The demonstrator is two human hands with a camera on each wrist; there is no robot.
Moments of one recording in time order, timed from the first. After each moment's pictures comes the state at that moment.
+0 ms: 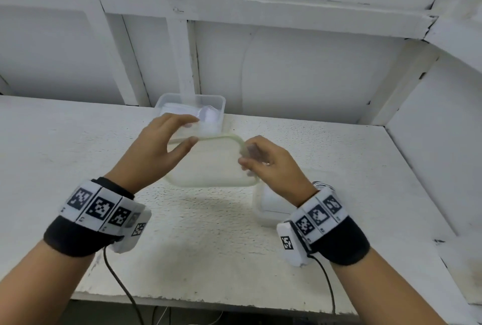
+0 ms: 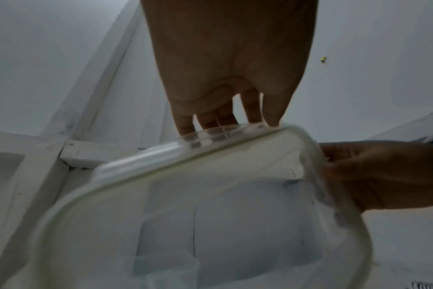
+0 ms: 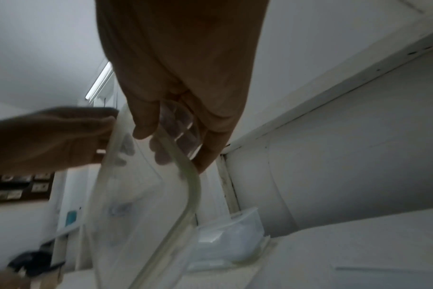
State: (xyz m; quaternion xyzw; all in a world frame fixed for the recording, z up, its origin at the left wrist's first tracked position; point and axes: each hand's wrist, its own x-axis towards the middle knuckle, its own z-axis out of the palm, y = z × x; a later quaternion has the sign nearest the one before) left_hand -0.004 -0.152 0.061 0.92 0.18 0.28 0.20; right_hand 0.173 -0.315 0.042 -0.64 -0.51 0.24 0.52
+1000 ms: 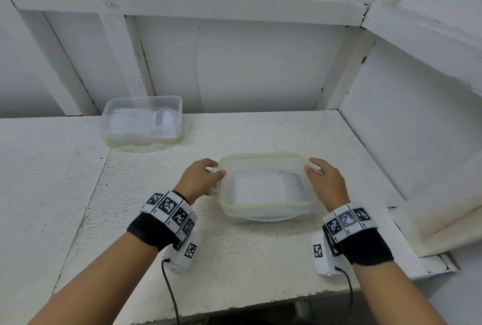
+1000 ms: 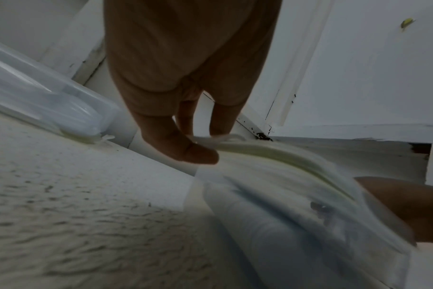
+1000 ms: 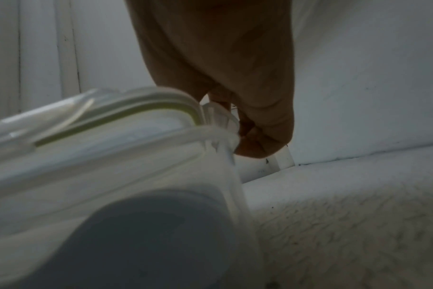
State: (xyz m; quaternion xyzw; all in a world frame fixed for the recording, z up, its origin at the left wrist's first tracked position) left_hand 0.112 -0.211 -0.013 0.76 0.36 0.05 0.54; right_hand 0.268 -0.424 -0.020 -0.89 -0.15 0.10 0.42
